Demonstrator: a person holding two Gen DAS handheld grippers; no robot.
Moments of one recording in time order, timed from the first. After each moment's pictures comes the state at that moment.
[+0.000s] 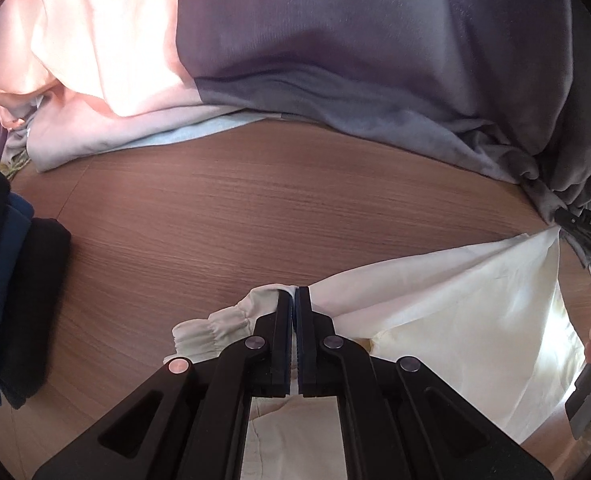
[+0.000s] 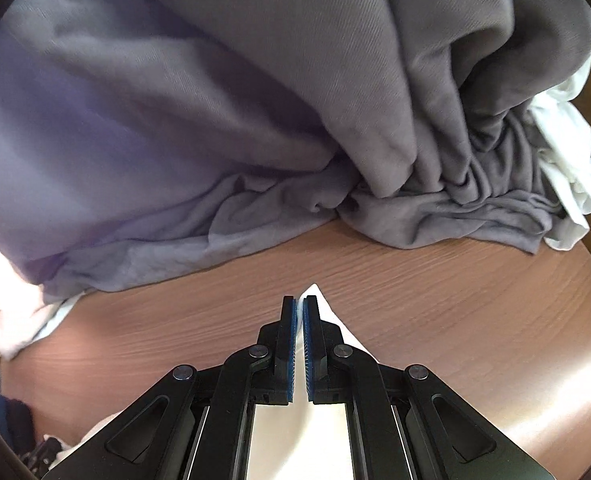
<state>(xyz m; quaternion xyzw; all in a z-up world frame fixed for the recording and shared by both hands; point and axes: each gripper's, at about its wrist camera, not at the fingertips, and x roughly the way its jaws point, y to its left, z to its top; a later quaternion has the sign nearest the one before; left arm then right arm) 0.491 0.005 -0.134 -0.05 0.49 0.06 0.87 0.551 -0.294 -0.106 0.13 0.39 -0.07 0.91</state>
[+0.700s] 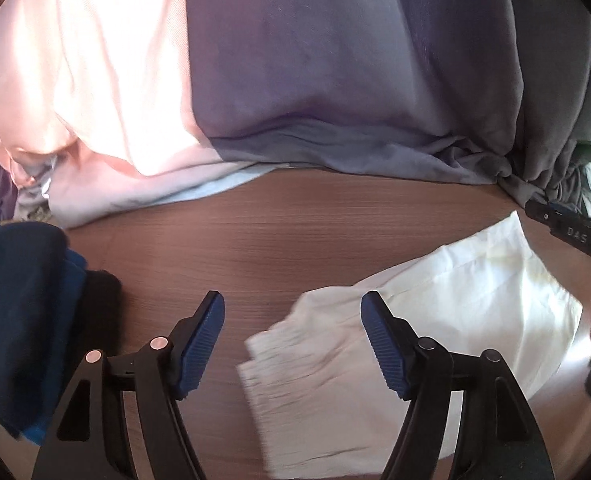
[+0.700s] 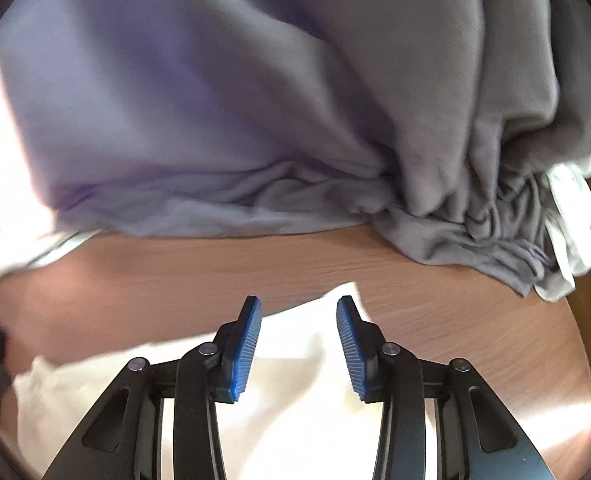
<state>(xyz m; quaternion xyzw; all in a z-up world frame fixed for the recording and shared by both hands) 0.450 0.035 -0.080 0.02 0.43 0.02 0.90 0.513 -0.249 -0.085 0.00 0.39 0.00 0.92</state>
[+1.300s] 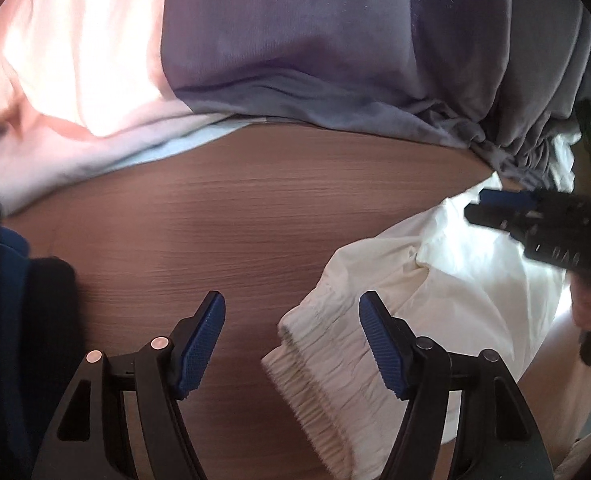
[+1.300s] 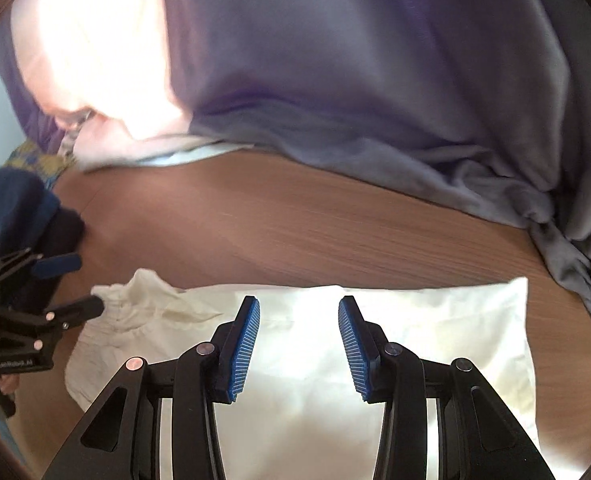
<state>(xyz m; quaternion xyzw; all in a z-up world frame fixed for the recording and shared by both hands) 0.467 0.081 -0.133 -0.03 0.47 -0.10 0.88 0.500 -0.138 -0.114 -0.08 0.44 0.20 0.87</state>
